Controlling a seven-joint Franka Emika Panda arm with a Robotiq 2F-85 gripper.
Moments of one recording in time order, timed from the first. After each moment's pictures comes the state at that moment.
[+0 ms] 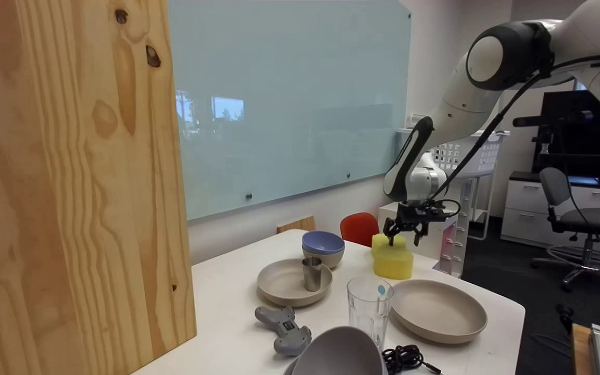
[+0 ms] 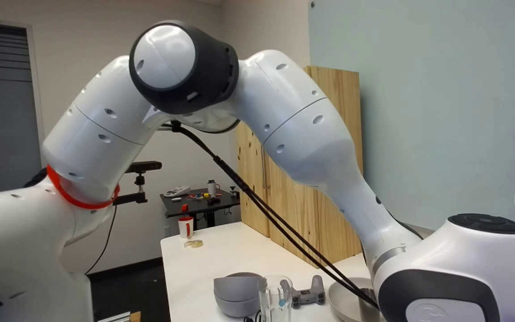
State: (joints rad) arm -0.45 0.71 -0.18 -1.86 0.20 2.76 0.03
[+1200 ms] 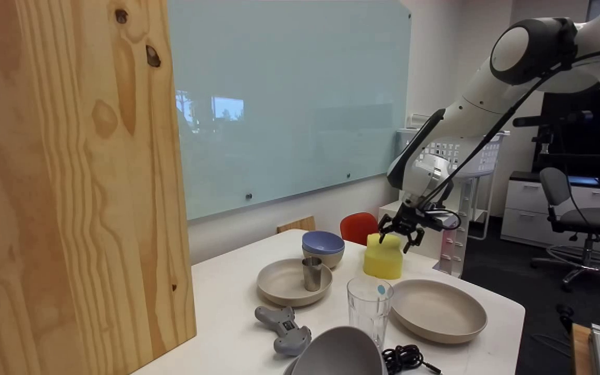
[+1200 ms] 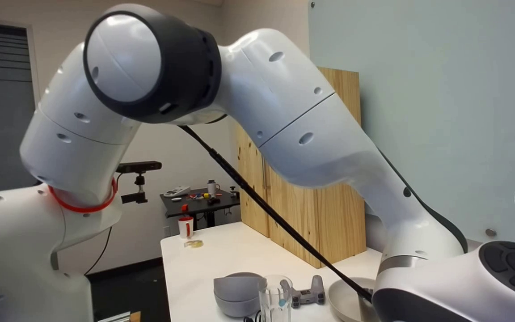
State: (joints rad) arm -0.75 0.71 0.14 -1.86 0.52 2.72 -0.15
